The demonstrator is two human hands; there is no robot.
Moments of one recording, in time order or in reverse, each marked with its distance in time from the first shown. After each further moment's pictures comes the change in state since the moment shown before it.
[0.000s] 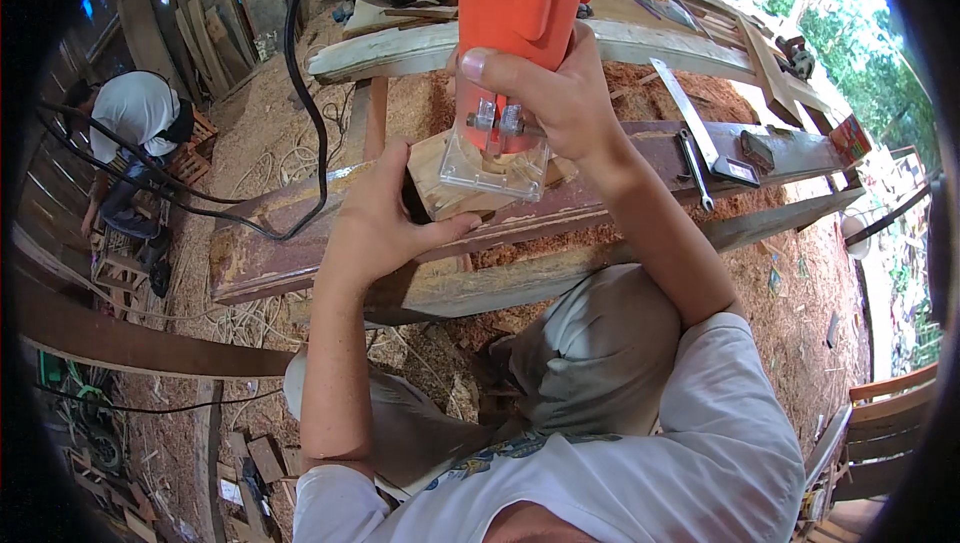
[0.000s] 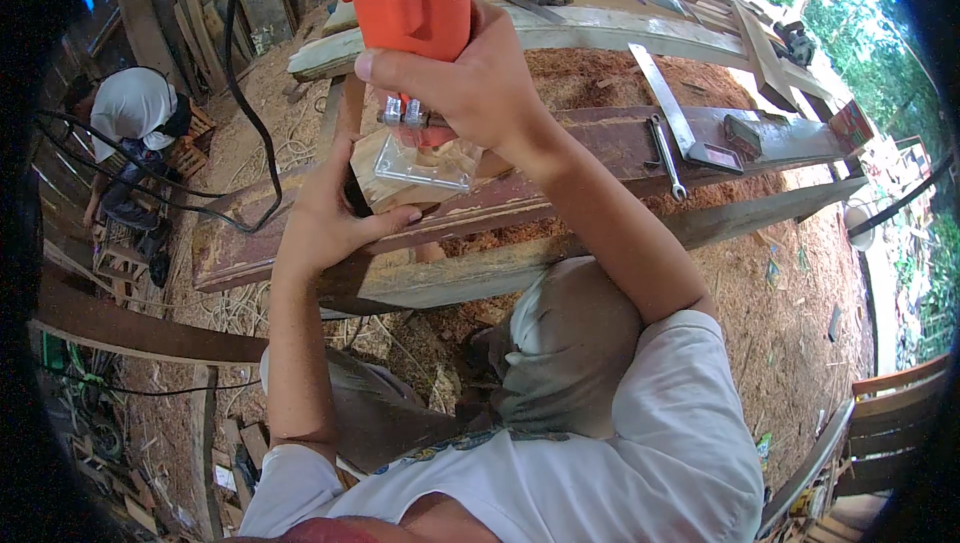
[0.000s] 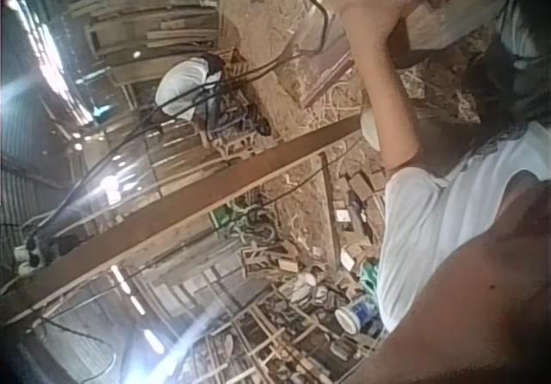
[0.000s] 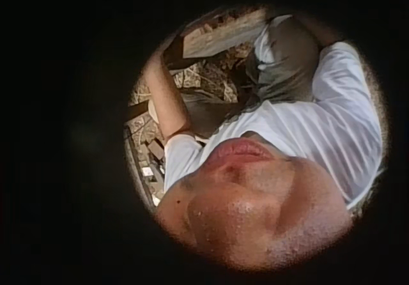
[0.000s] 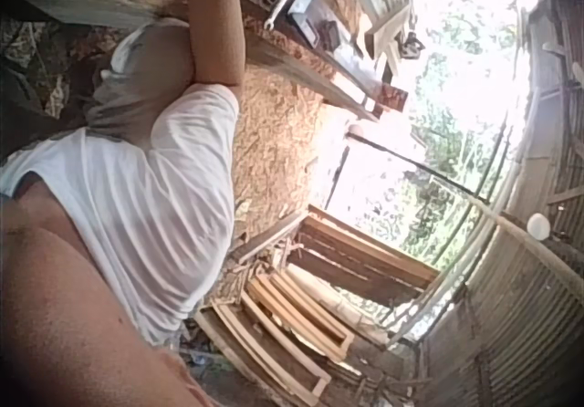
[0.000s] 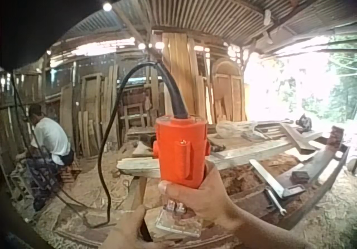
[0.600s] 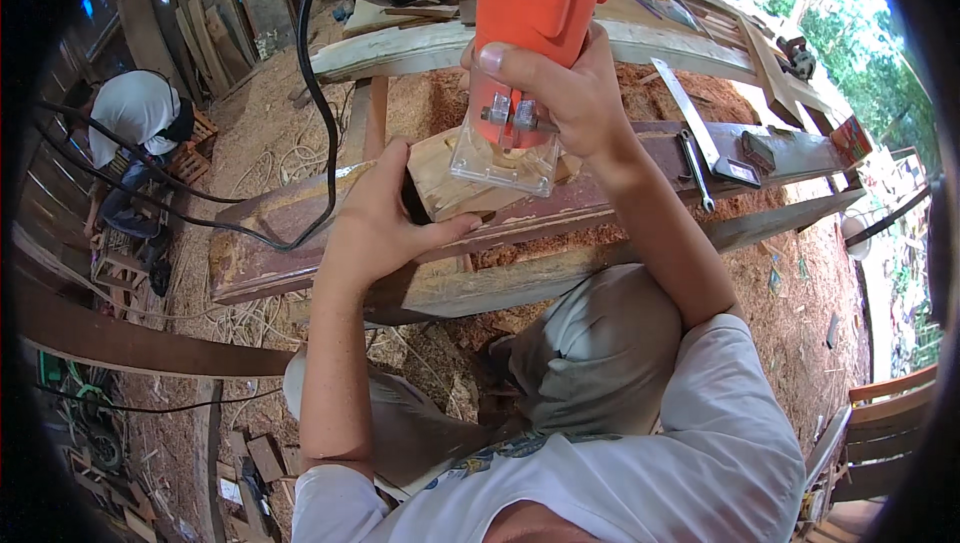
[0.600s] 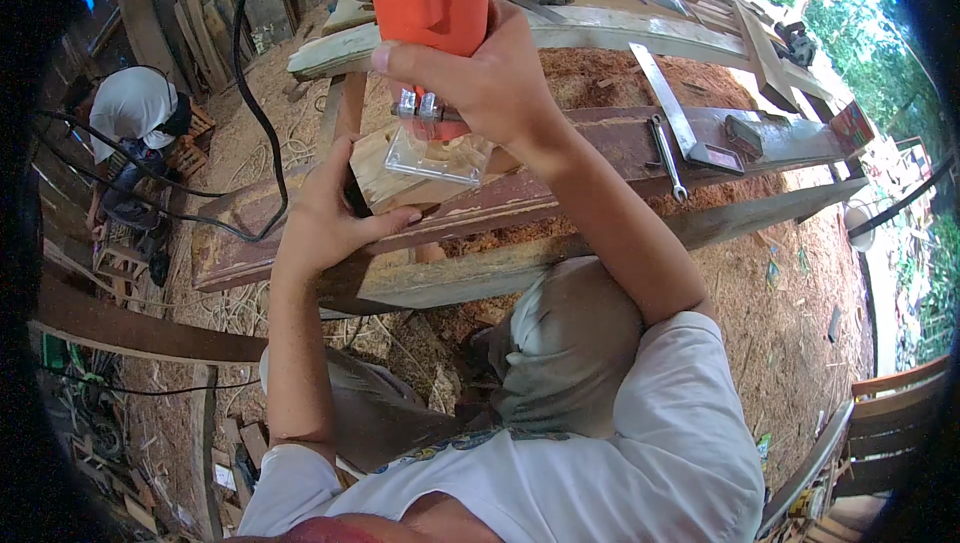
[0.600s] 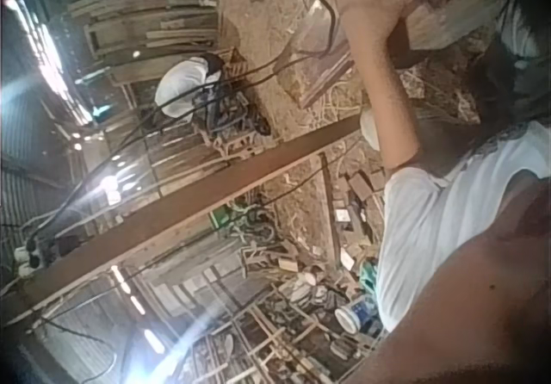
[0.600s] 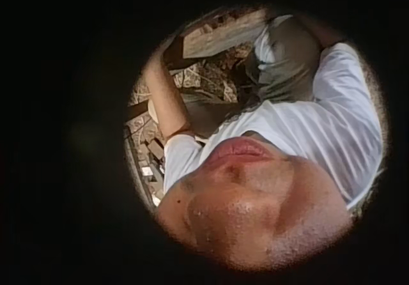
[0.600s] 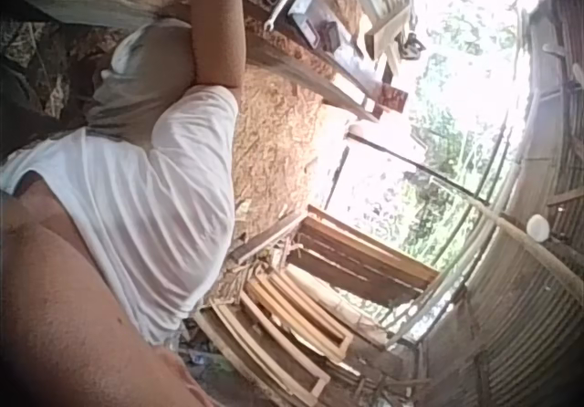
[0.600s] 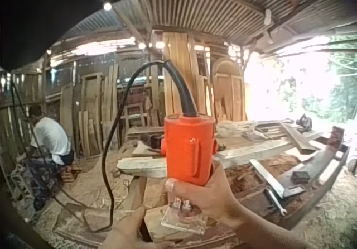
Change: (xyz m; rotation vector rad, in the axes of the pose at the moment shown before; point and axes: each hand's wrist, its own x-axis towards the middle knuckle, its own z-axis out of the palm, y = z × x) left_hand -0.001 0.010 0.000 -0.052 0.068 0.041; right_hand -0.004 -0.005 -0.009 -0.038 0.014 0.136
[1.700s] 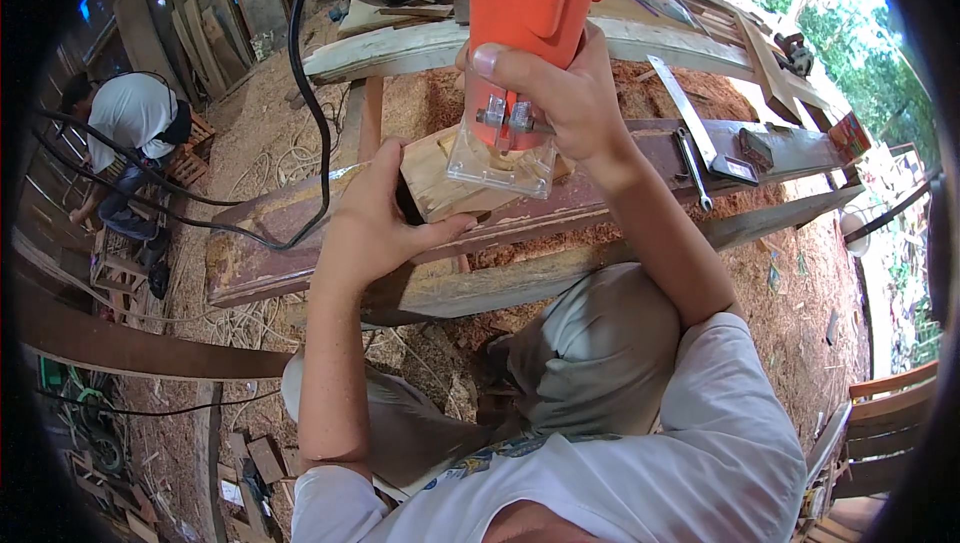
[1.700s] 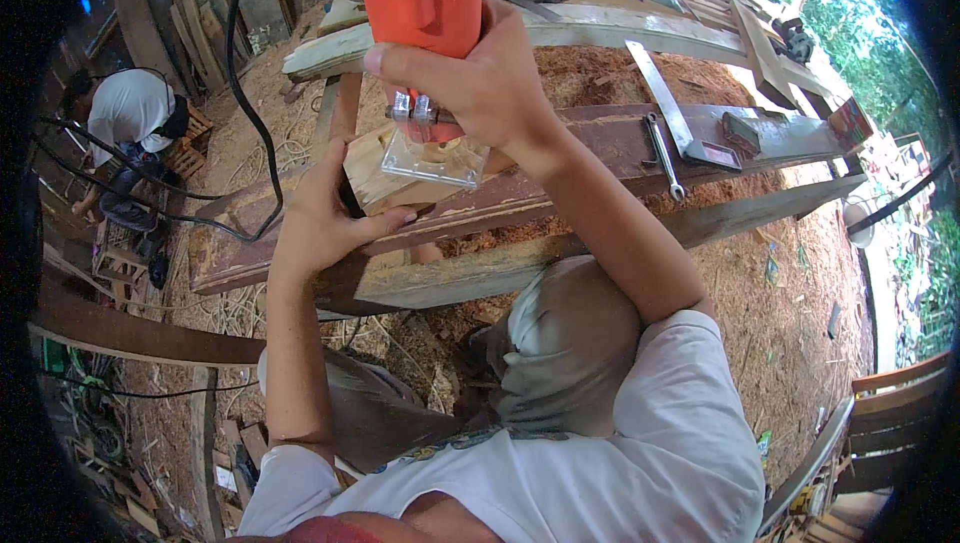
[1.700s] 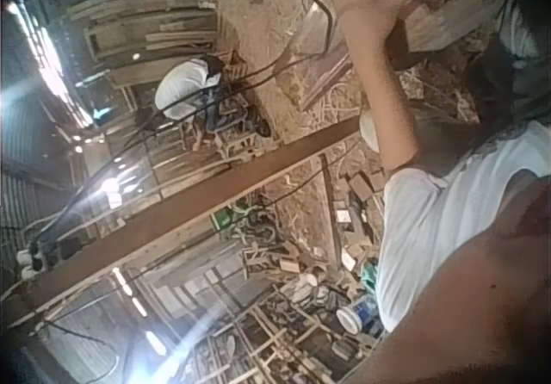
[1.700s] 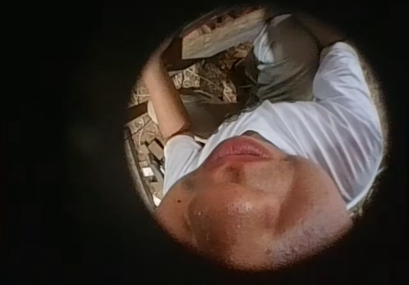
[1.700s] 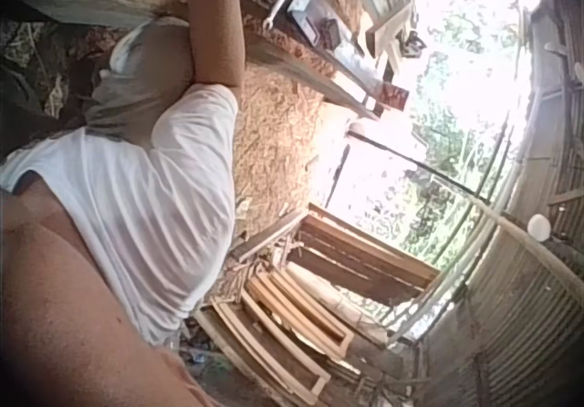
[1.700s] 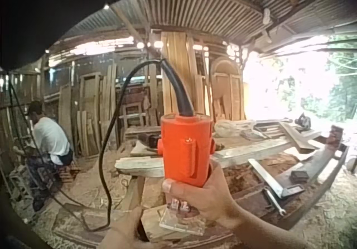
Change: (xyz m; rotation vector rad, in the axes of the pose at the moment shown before) left_hand -0.001 -0.008 0.002 0.125 0.027 0.018; right_hand -0.001 0.002 -0.001 0.082 0.019 -0.047
